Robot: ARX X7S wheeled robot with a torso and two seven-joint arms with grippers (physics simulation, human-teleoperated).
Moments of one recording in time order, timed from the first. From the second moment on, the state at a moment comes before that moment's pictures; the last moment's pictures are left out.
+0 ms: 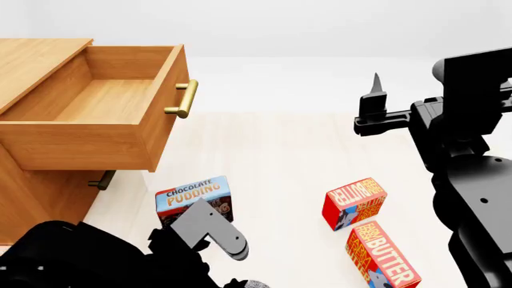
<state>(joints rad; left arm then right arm) -0.77 -0.60 0.54 0.43 -1.69 -1.42 -0.69 0.77 0.40 -0.03 -0.60 0.31 1.18 0.12</state>
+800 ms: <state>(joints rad) -0.70 -0.59 0.65 0.33 -1.38 -1.30 -0.41 0.74 0.40 -0.04 -0.60 0.32 1.17 0.13</state>
